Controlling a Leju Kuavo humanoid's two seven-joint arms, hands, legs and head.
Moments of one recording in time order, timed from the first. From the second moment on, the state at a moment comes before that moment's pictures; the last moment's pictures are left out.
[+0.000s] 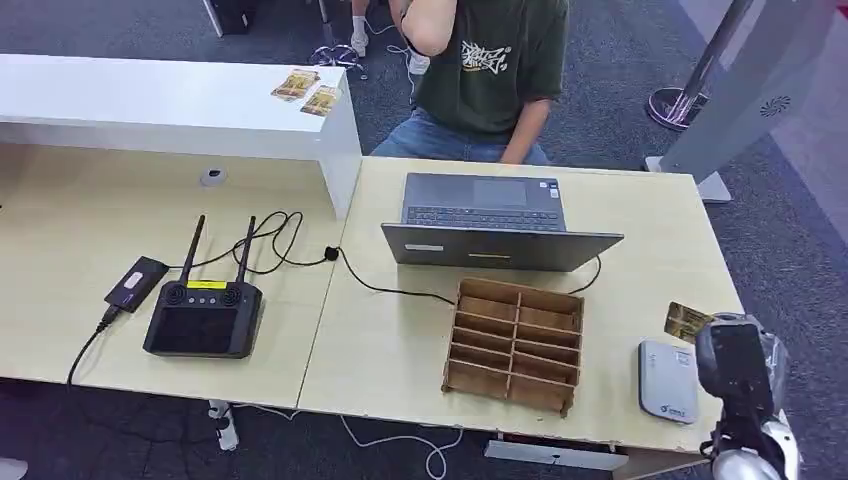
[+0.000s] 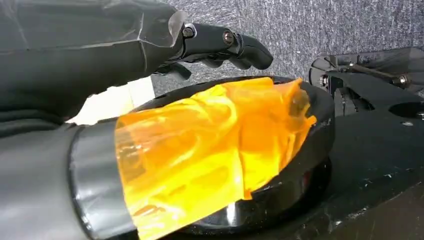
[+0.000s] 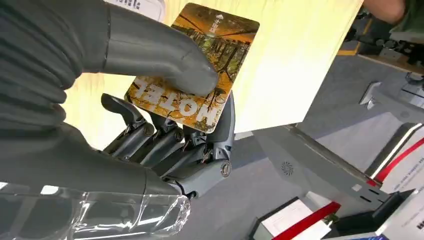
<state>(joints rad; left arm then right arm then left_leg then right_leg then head) -0.09 -0.11 -1.30 -0.11 1.49 0.17 -0.10 0.06 -0.17 -0.11 -1.49 0.41 -0.33 0.01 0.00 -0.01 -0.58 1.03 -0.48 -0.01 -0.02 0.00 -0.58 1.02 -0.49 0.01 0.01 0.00</state>
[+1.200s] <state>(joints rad) -0.09 -0.11 -1.27 -0.11 1.49 0.18 -0.10 0.13 -0.08 -0.09 -1.44 0.37 -0.28 0.02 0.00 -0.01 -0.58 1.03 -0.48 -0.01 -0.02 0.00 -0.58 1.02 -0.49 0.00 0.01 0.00</state>
